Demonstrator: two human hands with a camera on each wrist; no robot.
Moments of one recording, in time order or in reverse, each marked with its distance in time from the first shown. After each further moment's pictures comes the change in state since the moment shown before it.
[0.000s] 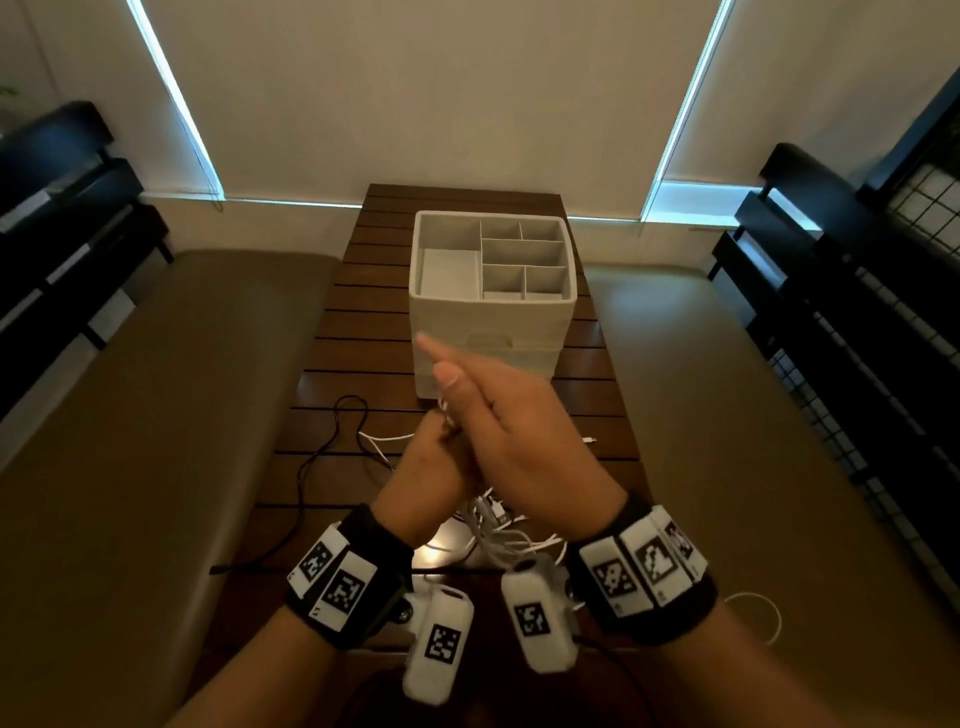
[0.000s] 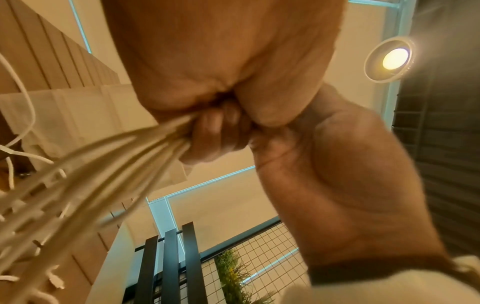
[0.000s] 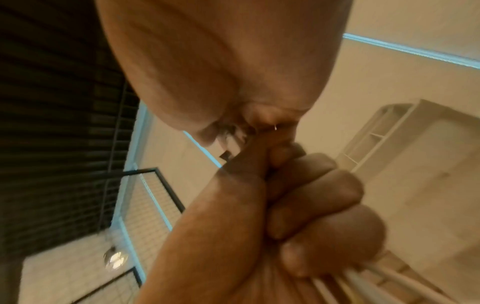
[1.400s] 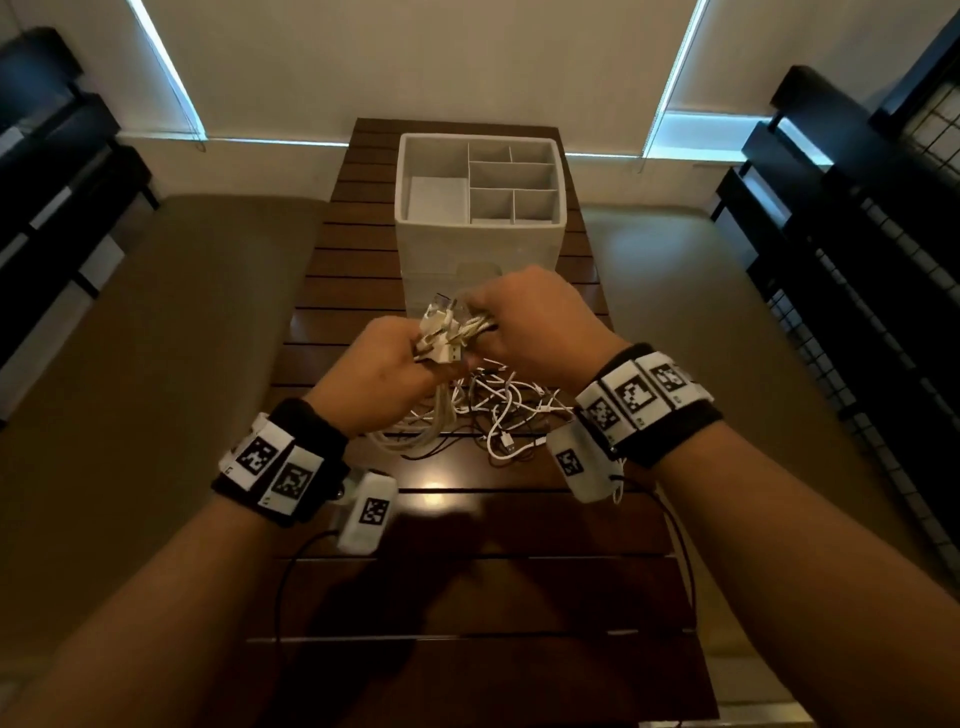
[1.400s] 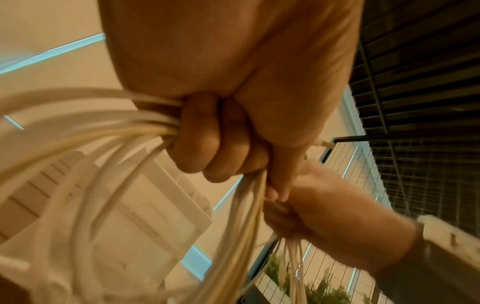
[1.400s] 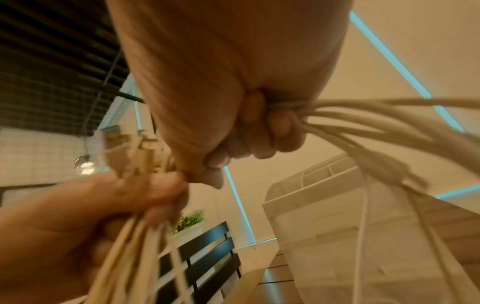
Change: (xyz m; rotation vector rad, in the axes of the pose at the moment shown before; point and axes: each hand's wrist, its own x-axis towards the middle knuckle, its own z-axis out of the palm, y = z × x) left_hand -0.012 0.017 -0.045 0.805 -0.224 0.328; right_hand 0.020 0.036 -0.029 -0.703 -0.290 -0.030
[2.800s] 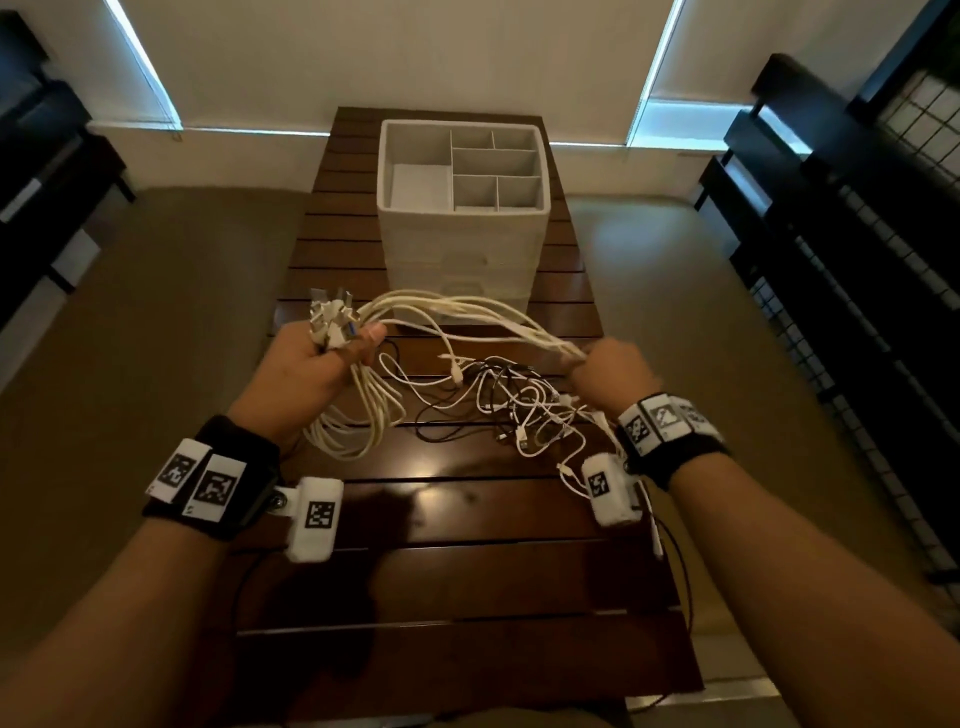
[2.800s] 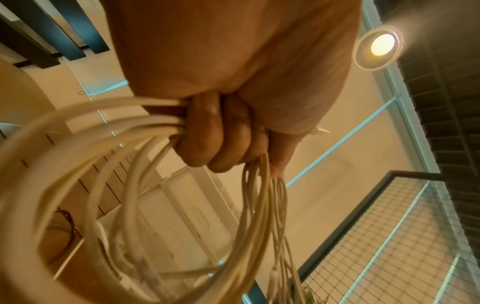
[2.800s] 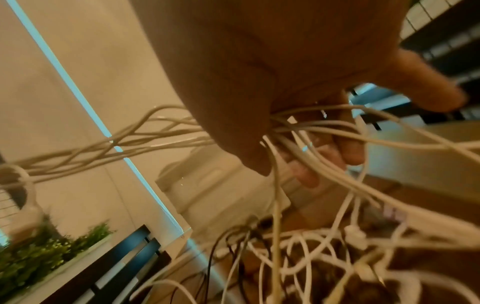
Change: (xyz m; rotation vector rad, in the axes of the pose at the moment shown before) left_hand -0.025 -0.036 -0.014 -0.252 0.276 -0.154; right_hand -0.059 0.115 0.088 0.079 -0.138 0.837
